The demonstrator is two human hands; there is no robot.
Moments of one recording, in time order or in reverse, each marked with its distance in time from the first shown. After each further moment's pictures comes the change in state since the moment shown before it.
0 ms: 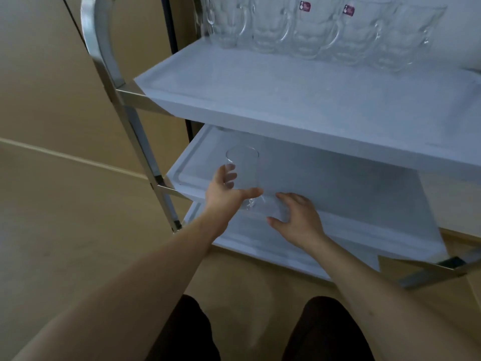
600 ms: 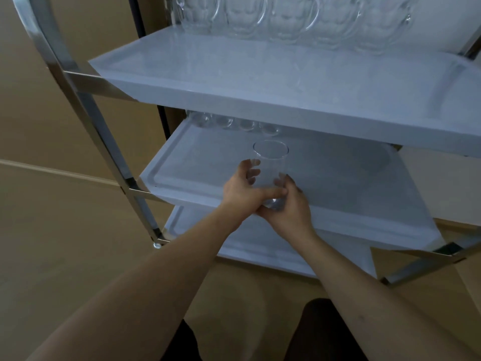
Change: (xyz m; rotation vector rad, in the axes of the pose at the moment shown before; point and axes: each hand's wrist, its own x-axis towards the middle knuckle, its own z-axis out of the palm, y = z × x) left_hand 0.016 -0.018 0.060 0.140 -0.227 0.117; right_hand 0.011 -0.002 0.020 0.440 0.264 0.108
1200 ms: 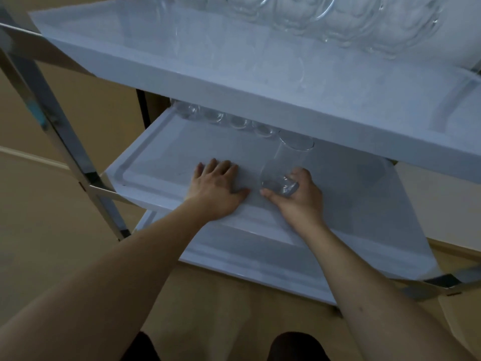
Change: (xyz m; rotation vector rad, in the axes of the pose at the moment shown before) left_hand 0.077 -0.043 -0.023 1.126 -0.069 0.245; right_hand 0.076 0.044 -0.018 -0.075 0.160 0.020
